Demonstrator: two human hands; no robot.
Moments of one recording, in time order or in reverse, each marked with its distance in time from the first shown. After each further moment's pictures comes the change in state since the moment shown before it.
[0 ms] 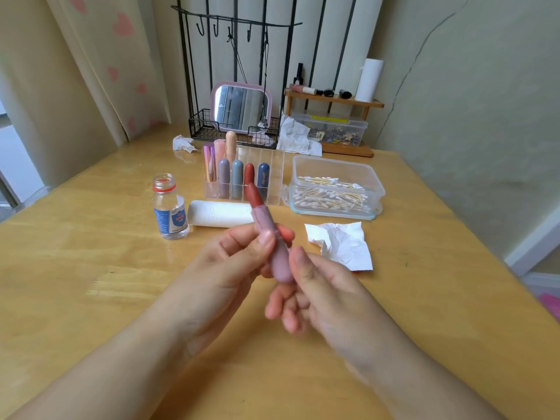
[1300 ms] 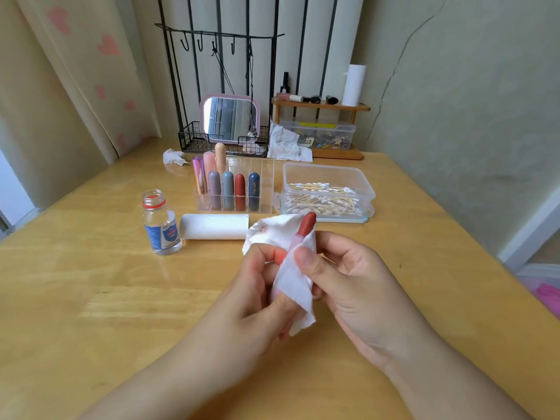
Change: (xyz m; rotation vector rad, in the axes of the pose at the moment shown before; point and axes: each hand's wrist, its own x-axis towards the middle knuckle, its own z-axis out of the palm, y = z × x) left_hand -0.010 -0.019 0.019 0.340 -0.065 0.118; right_hand 0.006 -0.010 -0.020 0.213 0.043 -0.129
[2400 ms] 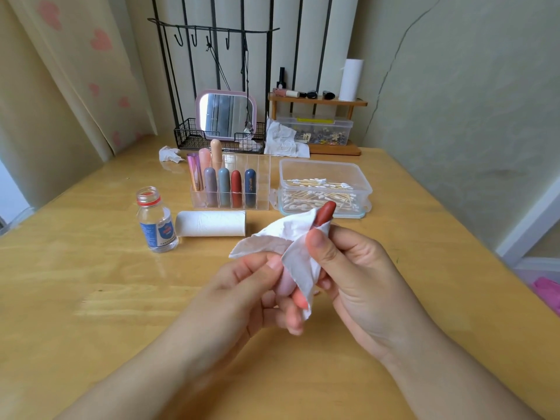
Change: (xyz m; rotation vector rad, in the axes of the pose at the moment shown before) left_hand 0.008 0.004 -0.004 -0.405 -0.067 -0.176; right_hand 0.004 0.012 -0.013 -0.046 0.027 -0.112
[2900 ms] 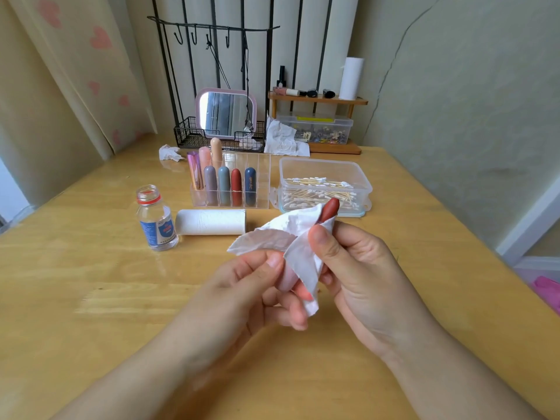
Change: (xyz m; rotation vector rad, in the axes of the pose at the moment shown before) left_hand -0.003 0.003 0.002 0.023 -0.004 0.007; right_hand -0.001 -0.004 -0.001 -0.036 0.042 0.000
